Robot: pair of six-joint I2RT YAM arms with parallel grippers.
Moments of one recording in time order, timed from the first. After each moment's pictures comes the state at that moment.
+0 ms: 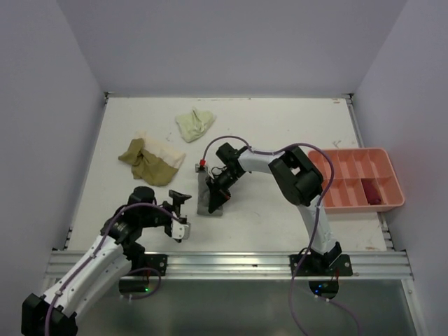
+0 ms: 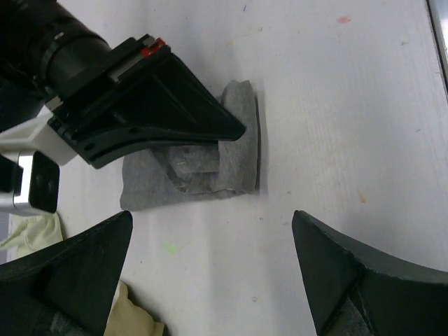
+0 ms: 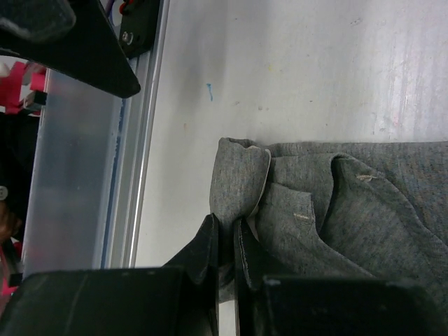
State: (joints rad) left arm -0.43 0.55 0.29 -0.40 0.69 1.15; right arm 0.72 2.22 1.45 -0.64 -1.13 -0.51
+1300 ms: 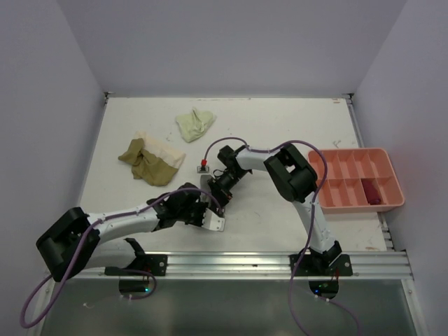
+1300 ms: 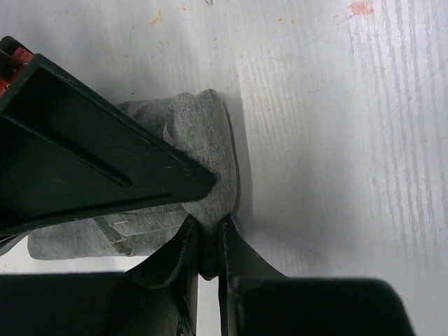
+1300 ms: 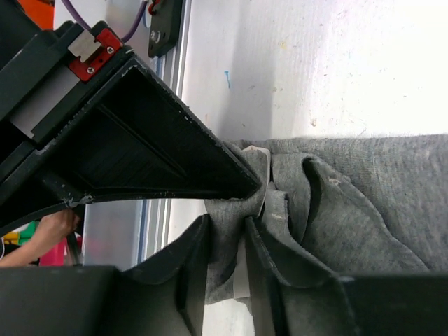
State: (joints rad) left arm -0.85 1.23 0.44 -0.10 0.26 0.92; right arm 0.70 2.32 1.53 -0.82 -1.22 -0.55
